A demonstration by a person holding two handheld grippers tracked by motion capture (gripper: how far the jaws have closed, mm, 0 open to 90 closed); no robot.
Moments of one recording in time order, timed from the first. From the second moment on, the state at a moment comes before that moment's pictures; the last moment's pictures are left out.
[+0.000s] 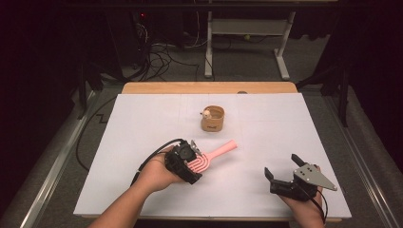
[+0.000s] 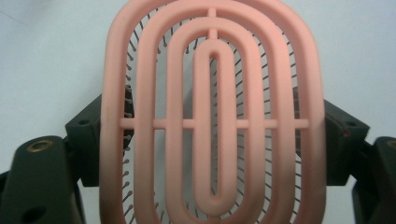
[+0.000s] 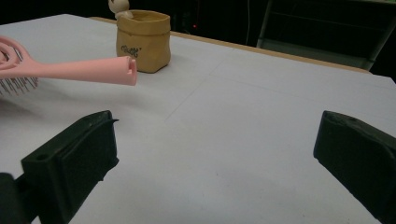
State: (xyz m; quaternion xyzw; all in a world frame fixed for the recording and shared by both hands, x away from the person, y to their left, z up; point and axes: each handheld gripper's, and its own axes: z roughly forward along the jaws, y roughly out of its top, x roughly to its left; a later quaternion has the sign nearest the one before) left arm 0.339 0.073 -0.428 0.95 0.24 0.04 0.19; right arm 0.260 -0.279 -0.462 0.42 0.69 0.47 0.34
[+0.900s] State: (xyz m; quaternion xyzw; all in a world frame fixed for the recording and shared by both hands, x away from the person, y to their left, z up) left arm 0.331 0.081 -0.431 0.95 0.23 0.02 0.20; right arm 0.268 -0.240 -0.461 0.36 0.75 0.43 0.35
